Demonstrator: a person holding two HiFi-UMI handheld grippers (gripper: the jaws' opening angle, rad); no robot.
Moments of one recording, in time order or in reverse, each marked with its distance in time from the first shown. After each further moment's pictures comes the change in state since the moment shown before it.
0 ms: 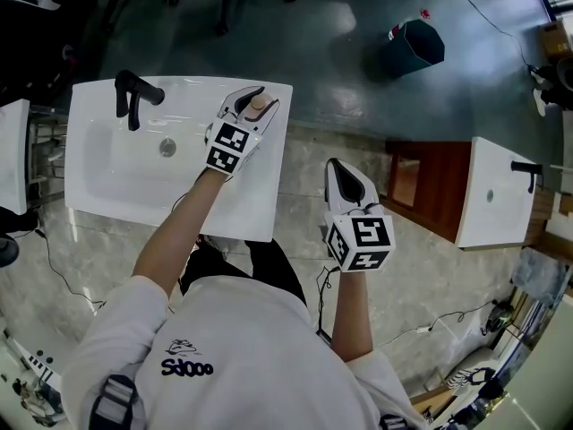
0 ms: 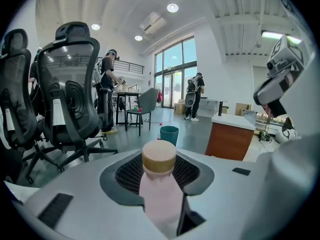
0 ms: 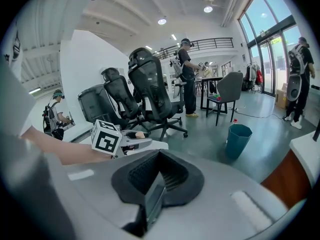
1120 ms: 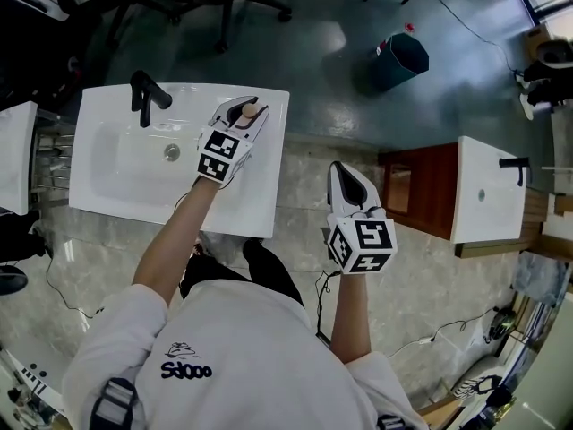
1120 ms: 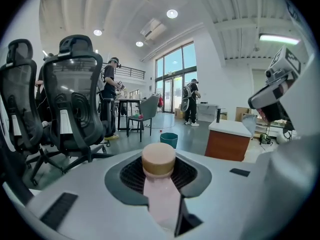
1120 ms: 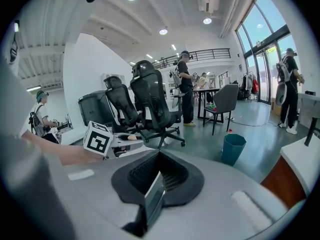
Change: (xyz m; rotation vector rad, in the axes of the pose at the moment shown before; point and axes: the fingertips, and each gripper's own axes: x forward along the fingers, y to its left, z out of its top) left arm -0.051 -0.005 0.029 -0.006 -0.045 0.011; right arm -0.041 0.013 0.021 -0.023 -0.102 -0.039
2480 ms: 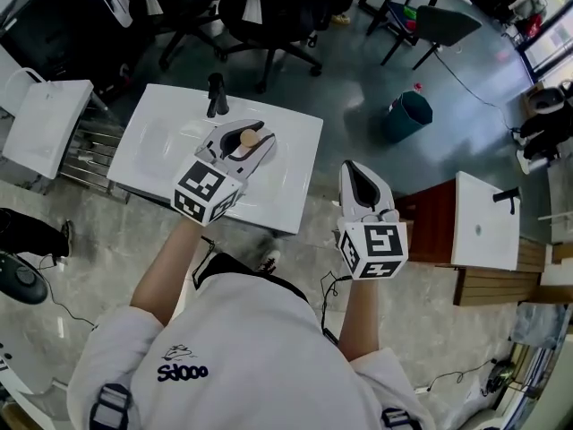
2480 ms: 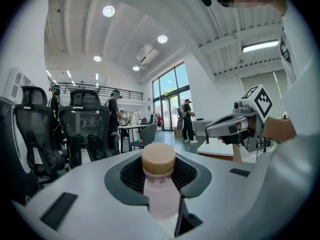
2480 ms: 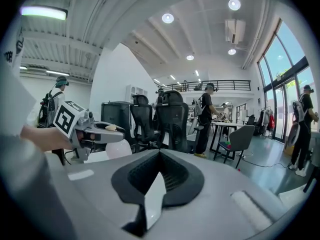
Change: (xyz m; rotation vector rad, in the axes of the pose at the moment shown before) left arm -0.243 -0.043 0.126 0.070 -0.228 0.015; right arm -0.085 0.118 0.092 -0.269 -0.238 0.109
